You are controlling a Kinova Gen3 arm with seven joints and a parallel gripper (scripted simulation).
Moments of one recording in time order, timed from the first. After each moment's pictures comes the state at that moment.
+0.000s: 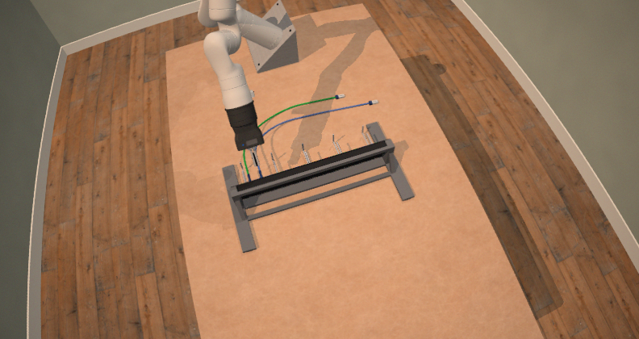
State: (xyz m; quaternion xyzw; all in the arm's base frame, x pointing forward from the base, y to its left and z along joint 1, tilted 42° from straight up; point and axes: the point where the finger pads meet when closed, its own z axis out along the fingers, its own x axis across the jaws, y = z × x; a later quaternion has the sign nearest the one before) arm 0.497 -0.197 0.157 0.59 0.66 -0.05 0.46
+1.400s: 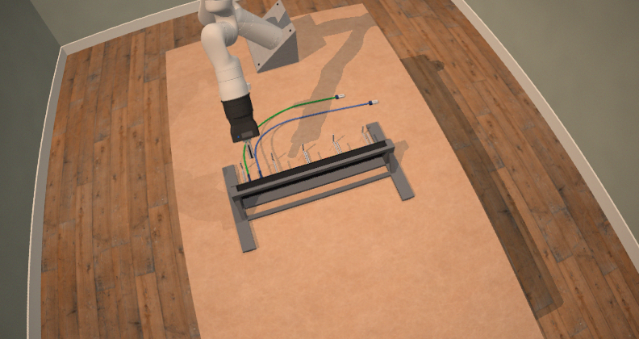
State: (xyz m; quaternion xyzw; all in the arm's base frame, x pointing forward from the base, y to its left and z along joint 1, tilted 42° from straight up) arm 0.478 -0.189 0.172 0.59 0.65 -0.07 0.47
